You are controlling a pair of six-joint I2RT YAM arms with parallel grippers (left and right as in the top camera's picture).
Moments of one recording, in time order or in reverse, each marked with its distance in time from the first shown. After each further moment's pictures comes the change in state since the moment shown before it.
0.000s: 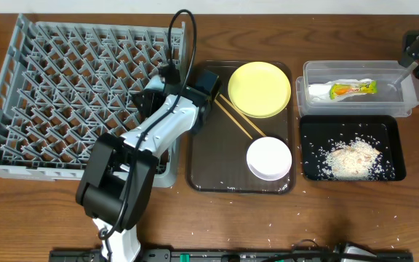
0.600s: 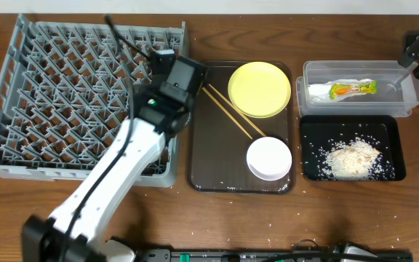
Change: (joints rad) left arm 0.000 -0.436 0.000 0.076 0.532 -0.005; right arm 0.000 0.000 0.000 -0.002 0.000 0.000
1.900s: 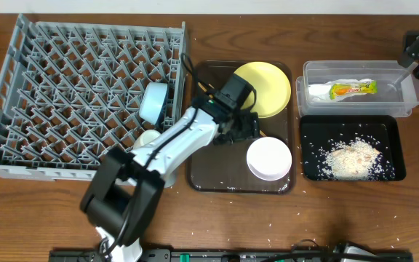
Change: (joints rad) left arm -0.173 0.406 0.000 0.176 0.793 -0.241; right arm 0.000 0.000 0.000 0.000 0.000 0.000
